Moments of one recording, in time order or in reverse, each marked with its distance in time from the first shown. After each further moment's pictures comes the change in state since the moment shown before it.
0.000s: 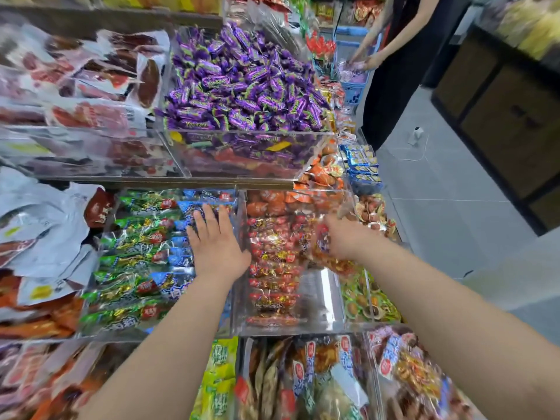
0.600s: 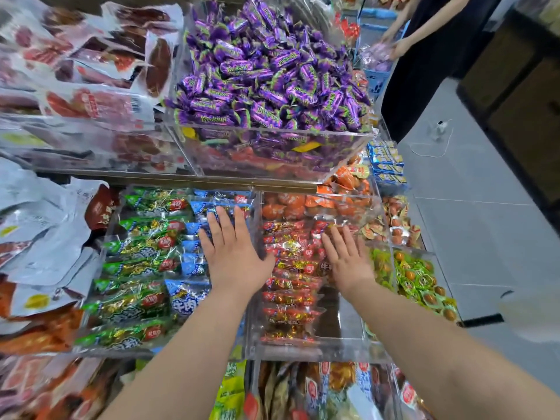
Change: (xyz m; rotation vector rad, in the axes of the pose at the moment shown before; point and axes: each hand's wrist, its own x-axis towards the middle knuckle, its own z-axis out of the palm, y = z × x) left_hand 0.011 0.001 0.021 -0.070 0.059 -0.020; right_hand 0.063 0.007 0.108 -0.503 0.094 -0.042
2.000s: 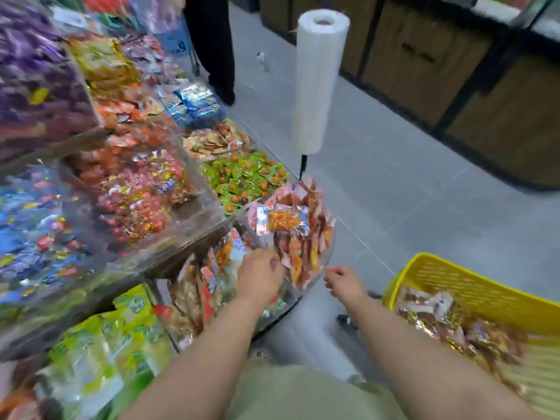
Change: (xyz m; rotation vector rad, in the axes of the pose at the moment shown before) left_hand -0.328 0.127 0.074 -0.267 -0.450 0.677; right_hand -0.405 0.000 0.199 1.864 0.127 1.096
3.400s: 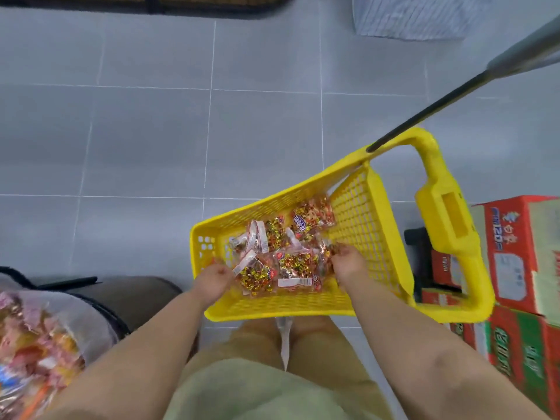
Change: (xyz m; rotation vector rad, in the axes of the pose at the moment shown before) left_hand 0.036 0.270 0.329 0.304 -1.006 0.048; right_hand -0.001 0.281 -0.360 0.323 0.530 0.762
